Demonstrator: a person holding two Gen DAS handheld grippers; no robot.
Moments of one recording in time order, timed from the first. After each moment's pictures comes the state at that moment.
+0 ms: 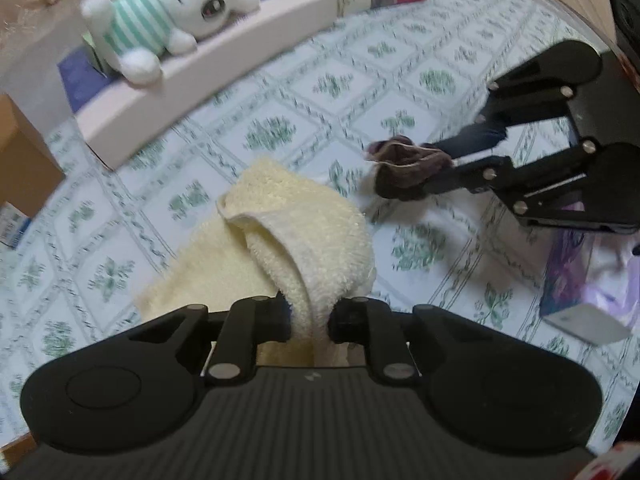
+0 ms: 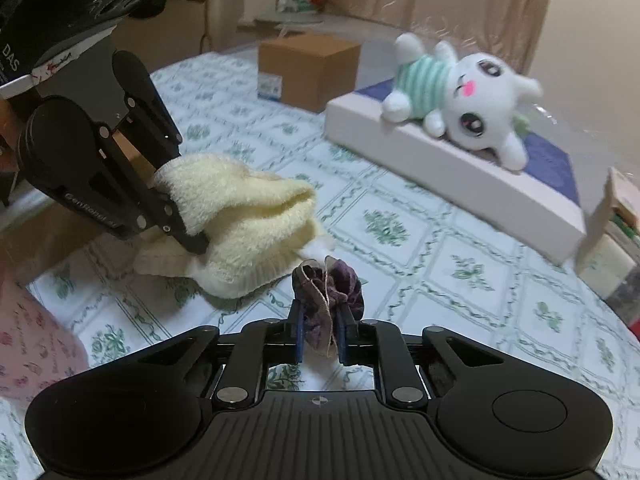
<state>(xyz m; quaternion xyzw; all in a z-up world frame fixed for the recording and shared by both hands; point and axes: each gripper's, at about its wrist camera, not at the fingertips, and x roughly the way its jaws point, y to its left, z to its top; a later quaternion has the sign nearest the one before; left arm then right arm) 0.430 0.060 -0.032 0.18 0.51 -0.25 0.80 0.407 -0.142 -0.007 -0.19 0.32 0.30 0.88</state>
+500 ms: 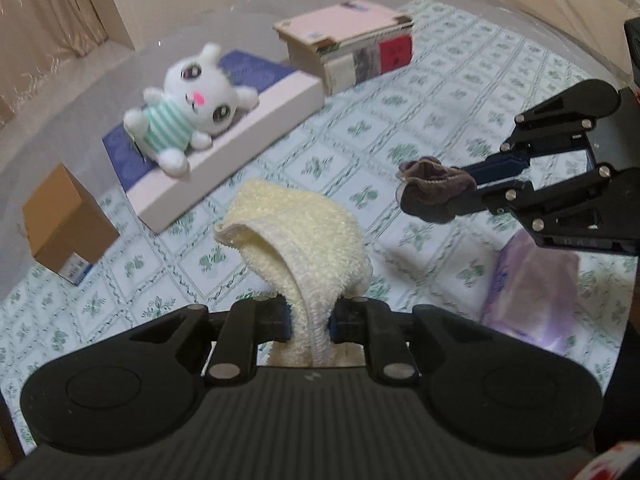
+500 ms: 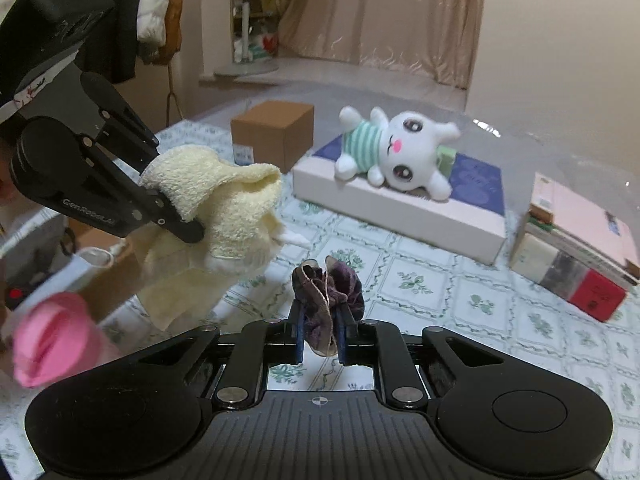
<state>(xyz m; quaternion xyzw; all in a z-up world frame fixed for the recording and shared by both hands) 0.370 0.021 0.073 0.20 0.45 -0.23 0.84 0.325 -0.178 0.080 -0.12 0.28 0.26 0.92</state>
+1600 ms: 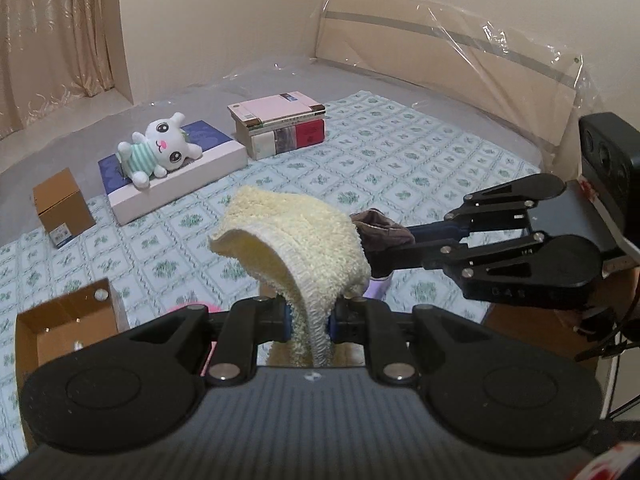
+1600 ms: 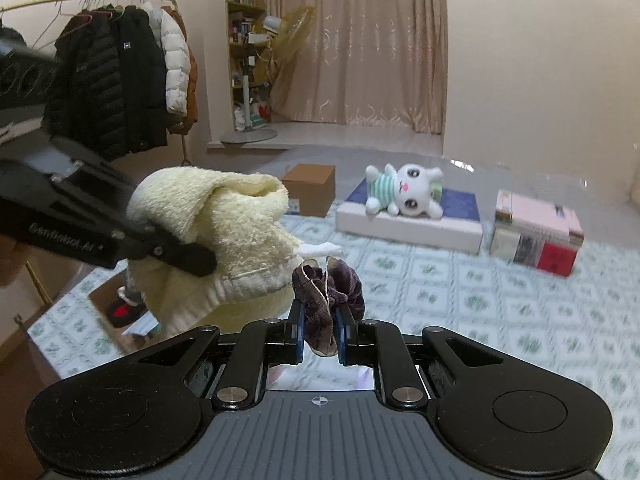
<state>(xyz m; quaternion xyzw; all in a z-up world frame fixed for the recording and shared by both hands) 0.100 0.009 0.142 0.09 0.34 -0.26 0.90 0.082 -0.174 0.106 -0.05 0.21 0.24 0.95</state>
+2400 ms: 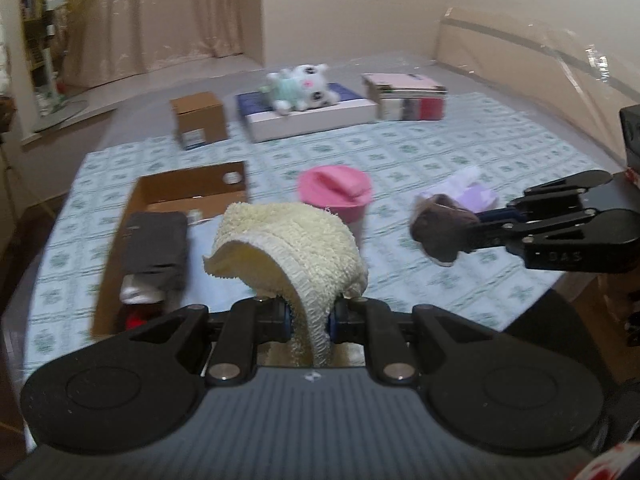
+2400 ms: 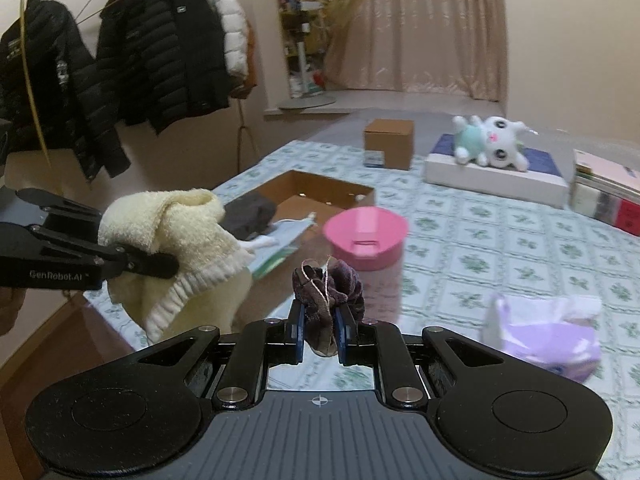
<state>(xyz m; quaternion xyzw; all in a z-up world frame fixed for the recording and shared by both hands) -0.015 0.138 0.080 0.05 0.35 -0.08 0.93 0.045 -0.073 0.045 -0.05 0.25 0.32 0.91</state>
